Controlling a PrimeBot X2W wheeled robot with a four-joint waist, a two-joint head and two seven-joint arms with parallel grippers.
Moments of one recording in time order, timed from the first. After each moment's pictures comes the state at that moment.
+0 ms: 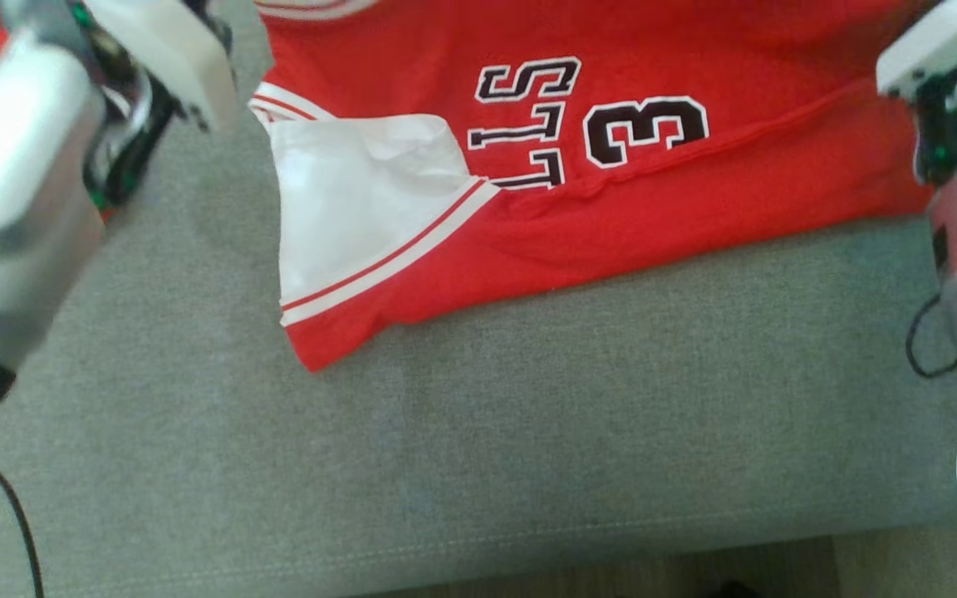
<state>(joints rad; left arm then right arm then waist) -1.19 0.47 -1.03 0.63 -0.75 -0.04 -0.25 -1.12 -0.19 -0.11 1.15 0.14 0.12 -0.20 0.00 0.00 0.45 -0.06</state>
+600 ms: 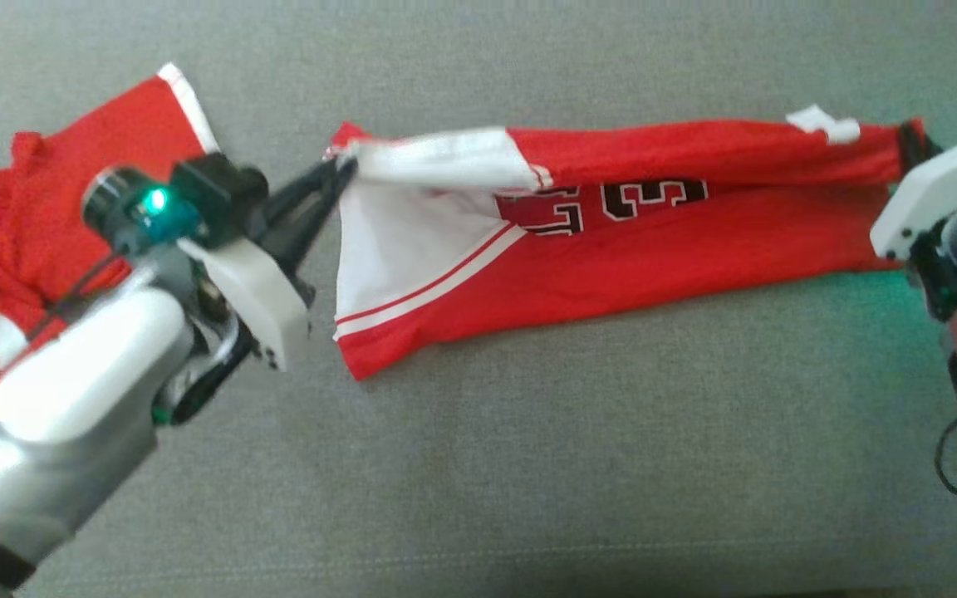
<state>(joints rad) -0.87 0.59 -1.13 0.27 -0.76 0.03 -0.18 -0.91 -0.29 0.08 1.17 0.31 0.12 0.02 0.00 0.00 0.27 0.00</state>
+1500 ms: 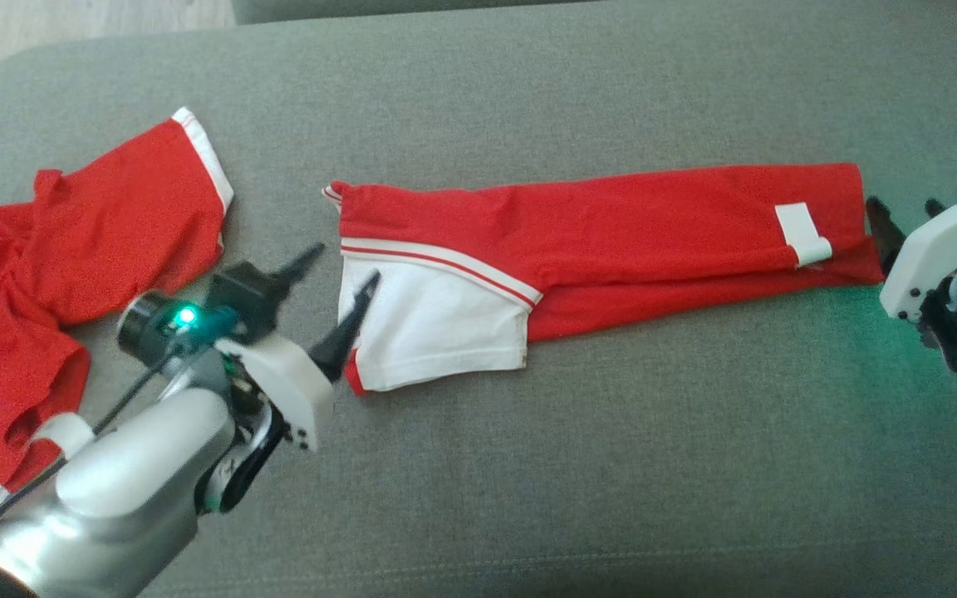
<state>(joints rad) -0.68 0.55 -1.17 0.30 -0.78 0.17 -0.22 -0.73 -0.36 0.19 1.00 0.42 0.12 0.22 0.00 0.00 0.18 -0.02</state>
